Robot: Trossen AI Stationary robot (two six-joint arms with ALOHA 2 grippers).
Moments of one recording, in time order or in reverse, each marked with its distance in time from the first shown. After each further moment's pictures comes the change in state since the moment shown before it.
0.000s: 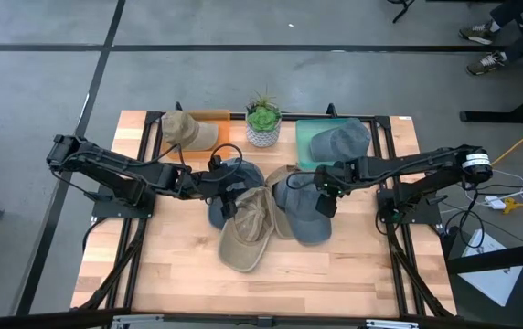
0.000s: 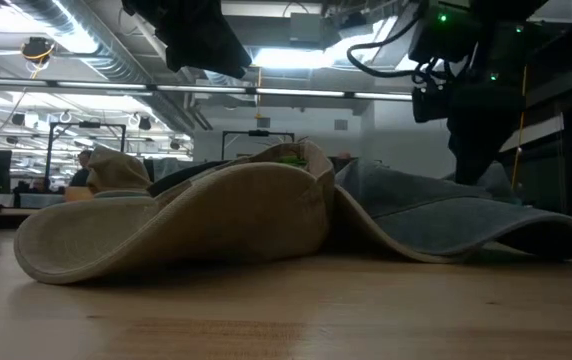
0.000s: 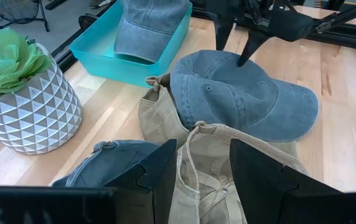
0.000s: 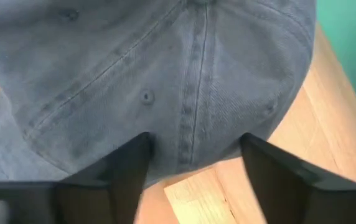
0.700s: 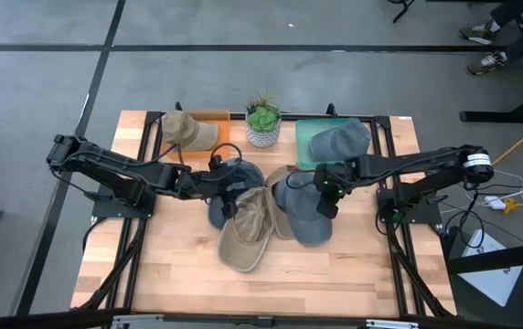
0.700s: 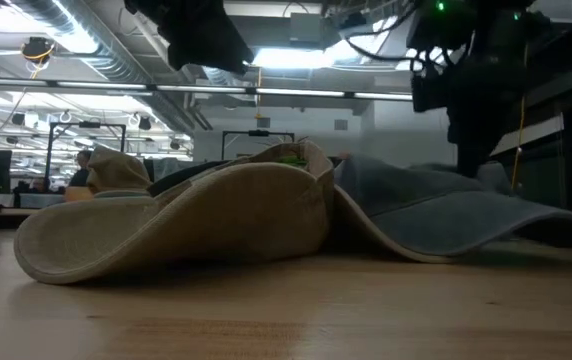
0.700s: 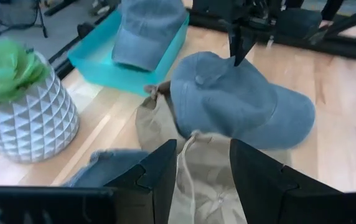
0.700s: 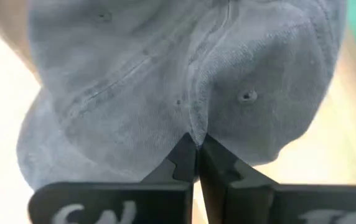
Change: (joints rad) left arm 0.000 0.000 0.000 0.038 0.001 0.010; right arm 0.000 -0.015 0.068 -0.076 -0.085 -0.009
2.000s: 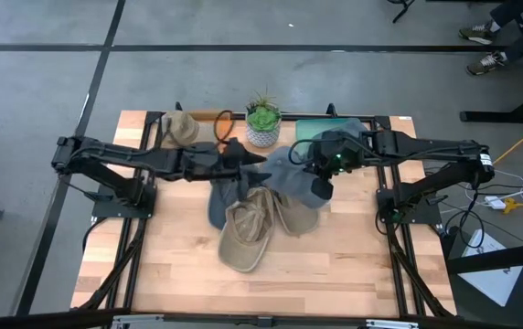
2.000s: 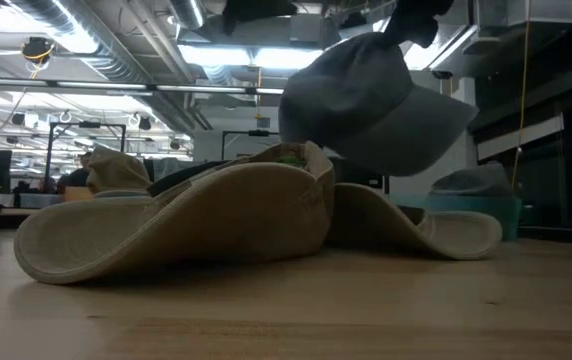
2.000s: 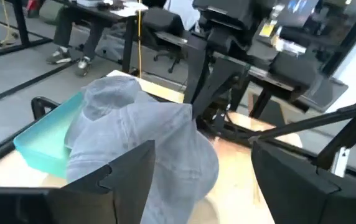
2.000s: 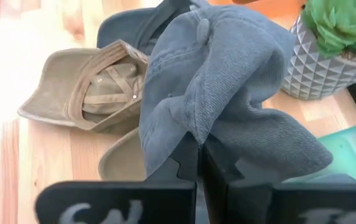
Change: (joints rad) left arm 0.143 0.082 0.188 0.236 0.235 -0.001; right arm 0.000 -0.007 0.487 -0.093 0.123 -0.229
